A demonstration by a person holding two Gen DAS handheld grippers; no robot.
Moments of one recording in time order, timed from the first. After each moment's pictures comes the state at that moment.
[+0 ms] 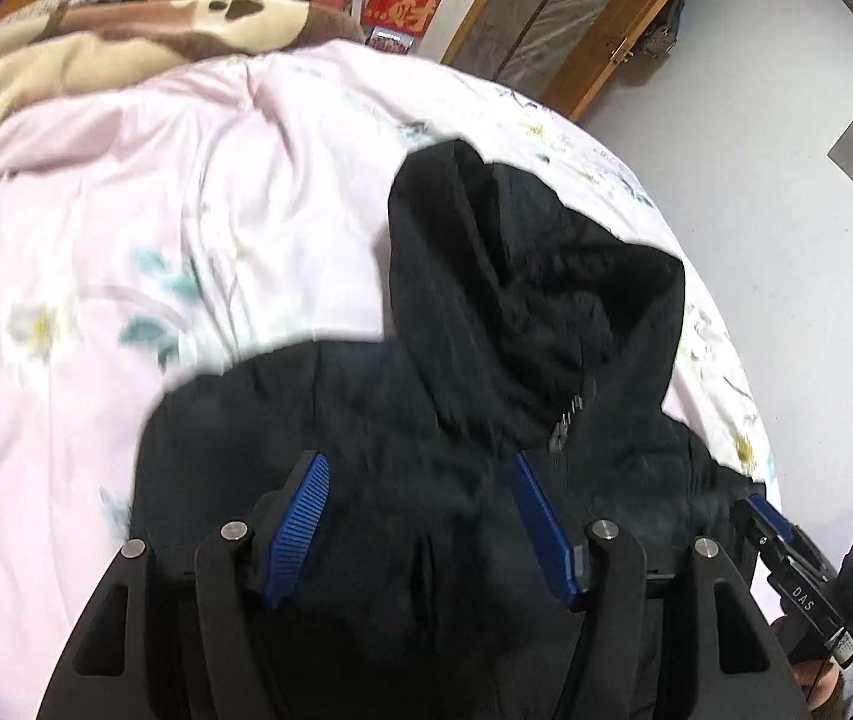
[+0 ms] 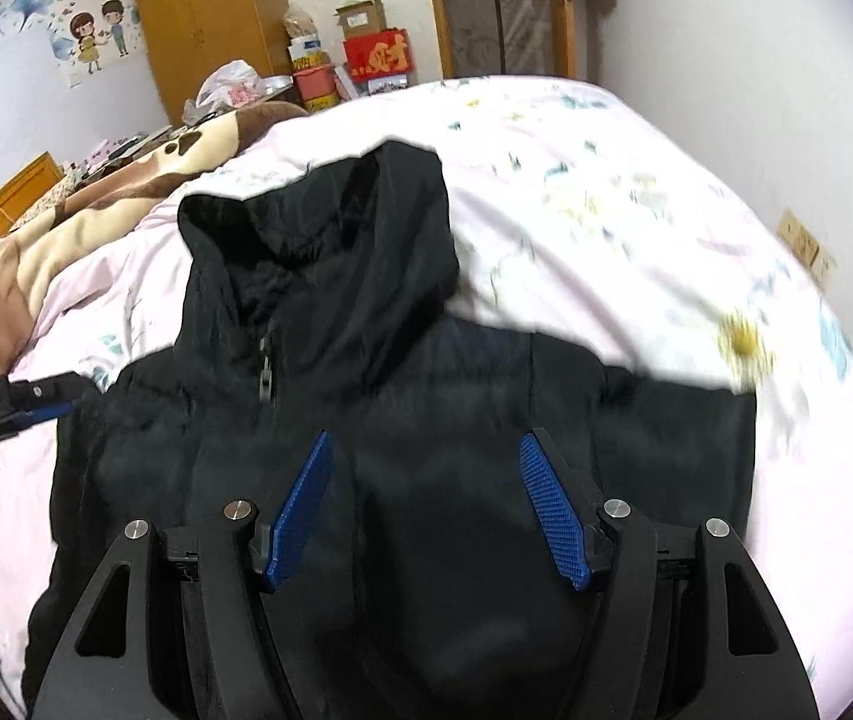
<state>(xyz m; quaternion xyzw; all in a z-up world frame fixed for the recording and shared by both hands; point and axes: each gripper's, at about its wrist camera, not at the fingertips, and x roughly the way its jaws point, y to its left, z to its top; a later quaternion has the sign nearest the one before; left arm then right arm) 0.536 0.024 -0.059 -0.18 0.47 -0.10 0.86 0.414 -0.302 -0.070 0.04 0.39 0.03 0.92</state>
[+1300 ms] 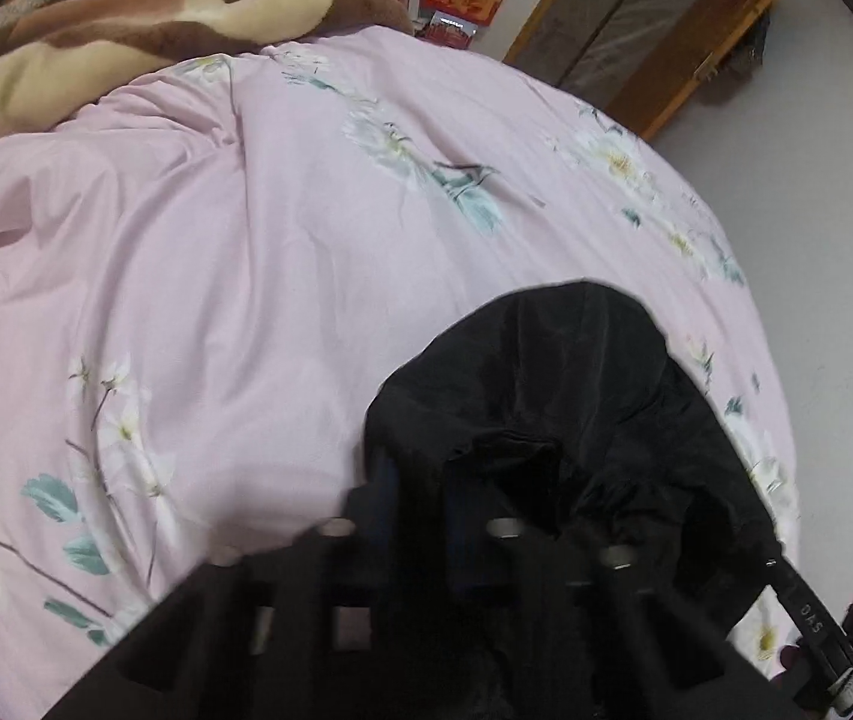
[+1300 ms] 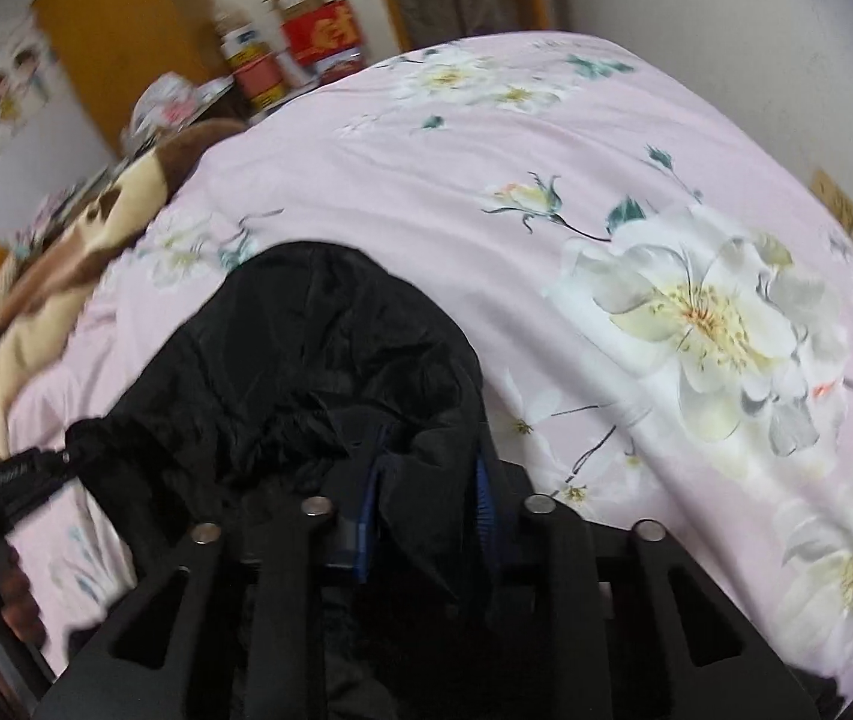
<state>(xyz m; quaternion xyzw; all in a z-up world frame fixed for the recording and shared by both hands) 0.745 0.014 -0.079 -0.20 0.51 -0.03 0.84 0.620 -0.304 -0.072 0.11 0.44 0.00 0.89</state>
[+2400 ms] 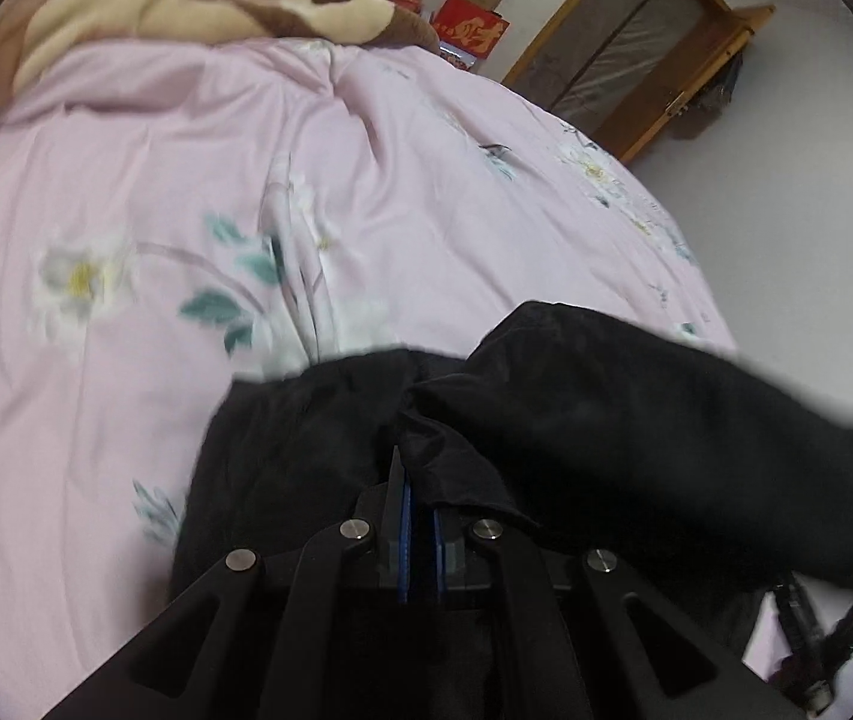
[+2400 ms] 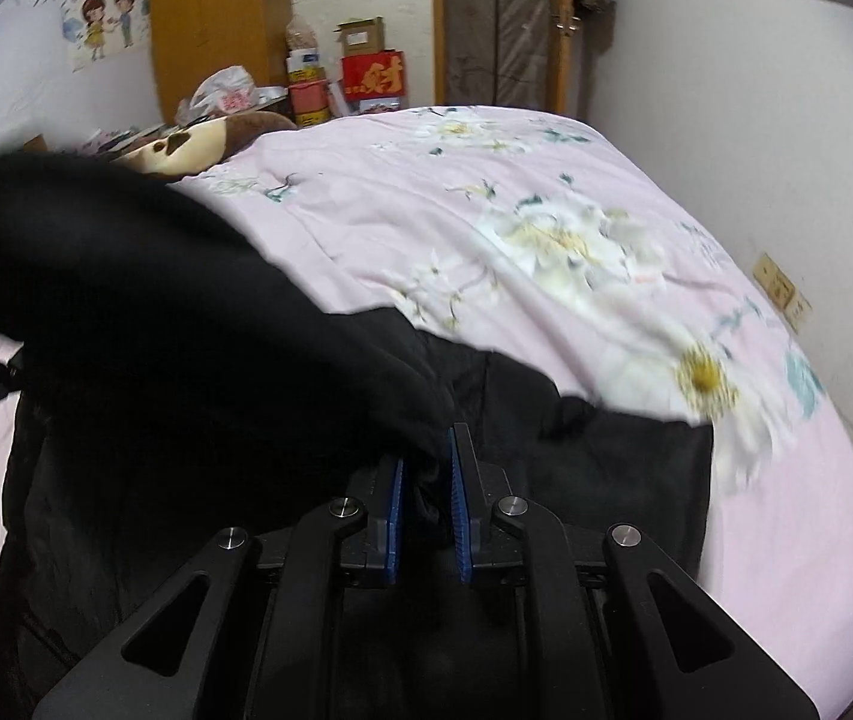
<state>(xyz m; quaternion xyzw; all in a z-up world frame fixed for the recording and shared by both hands) 0.540 0.078 -0.101 -0.26 0.46 -0.06 0.85 0.404 -0.321 -0.086 0.00 0.36 0.00 0.93</state>
